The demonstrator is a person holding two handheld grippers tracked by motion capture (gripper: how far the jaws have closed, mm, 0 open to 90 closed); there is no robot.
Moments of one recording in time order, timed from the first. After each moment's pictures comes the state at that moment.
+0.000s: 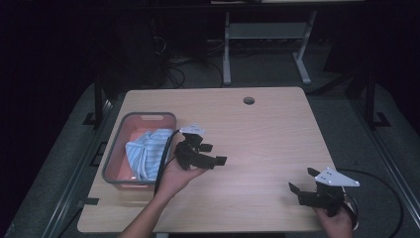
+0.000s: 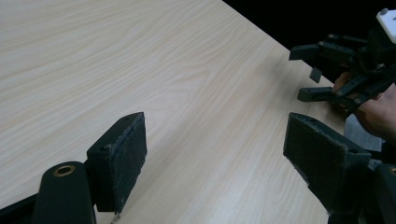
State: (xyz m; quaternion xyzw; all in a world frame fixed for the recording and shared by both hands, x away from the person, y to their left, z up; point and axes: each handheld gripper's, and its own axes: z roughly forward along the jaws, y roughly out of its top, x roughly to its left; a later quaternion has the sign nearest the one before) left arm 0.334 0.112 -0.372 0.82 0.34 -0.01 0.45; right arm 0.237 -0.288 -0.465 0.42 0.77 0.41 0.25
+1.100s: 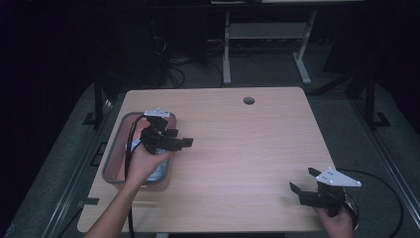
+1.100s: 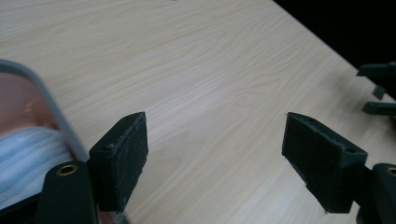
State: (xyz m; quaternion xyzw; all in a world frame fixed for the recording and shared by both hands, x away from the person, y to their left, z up) left arm 0.357 0.193 -0.342 0.80 0.42 0.06 0.42; right arm 0.236 -0.290 -0.464 0.42 0.77 0.42 0.25
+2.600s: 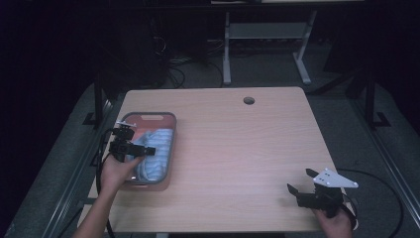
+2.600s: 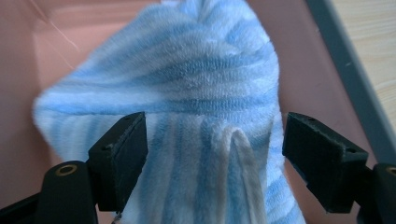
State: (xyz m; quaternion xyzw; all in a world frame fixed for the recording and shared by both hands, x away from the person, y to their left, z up) left arm 0.367 0.284 -0.396 0.76 0.58 0.07 0.27; right arm 0.233 -0.283 -0.462 0.41 0.78 0.41 0.25
